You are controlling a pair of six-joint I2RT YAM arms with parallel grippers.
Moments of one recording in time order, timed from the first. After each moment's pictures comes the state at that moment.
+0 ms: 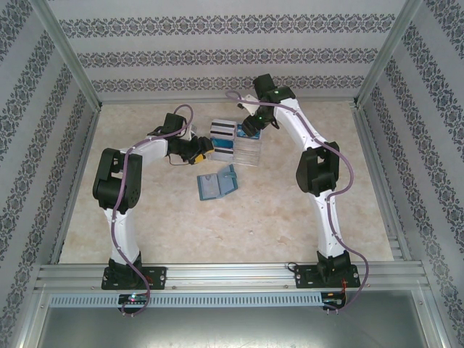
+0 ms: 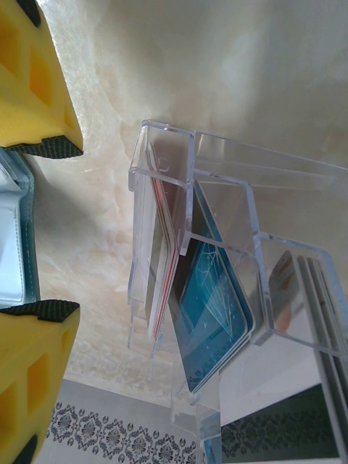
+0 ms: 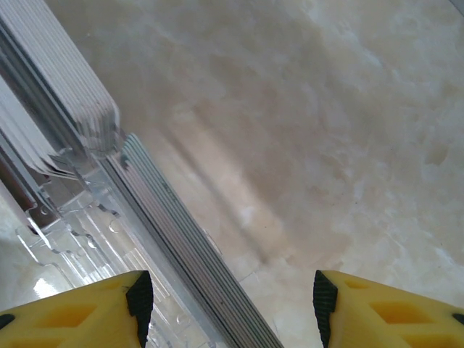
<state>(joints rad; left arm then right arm) -0.20 2.03 1.38 -0.33 0.66 -0.70 0.33 2.39 2.36 -1.11 -0.14 -0.42</state>
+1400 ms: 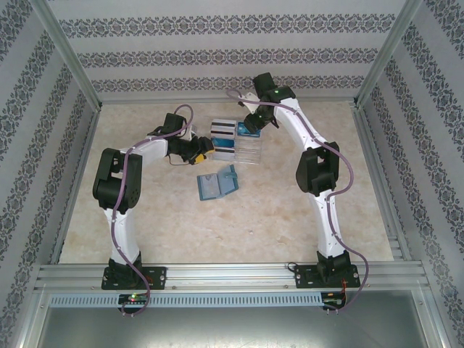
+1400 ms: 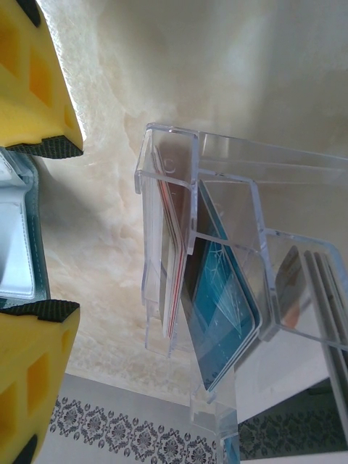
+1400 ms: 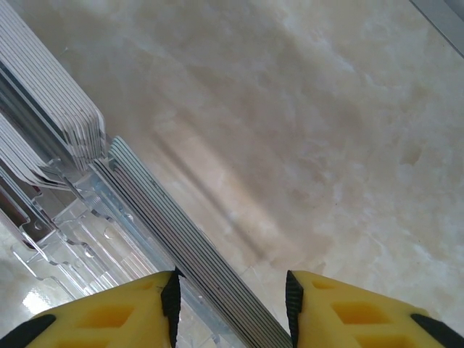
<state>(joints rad) -0.20 2.03 1.38 -0.32 0.68 -0.70 0.32 2.39 2.37 -1.09 -0.11 -0.39</state>
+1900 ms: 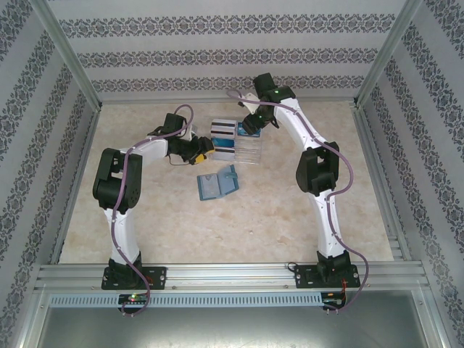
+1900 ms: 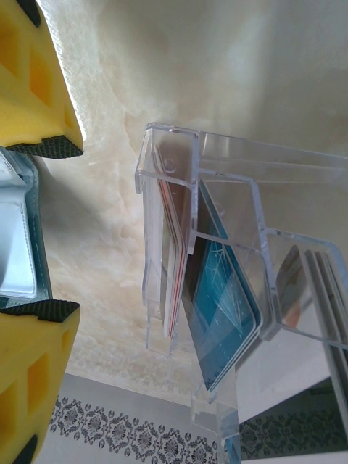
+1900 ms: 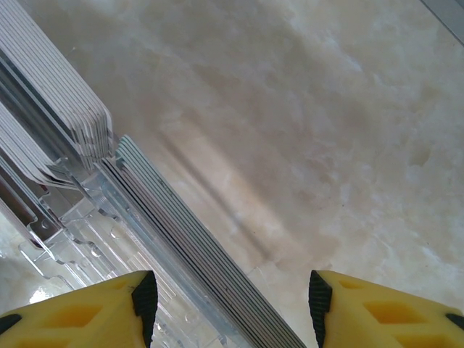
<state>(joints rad) -0.20 2.03 1.38 -0.32 0.68 -0.70 0.33 2.40 2.37 -1.09 -0.12 -0.39</state>
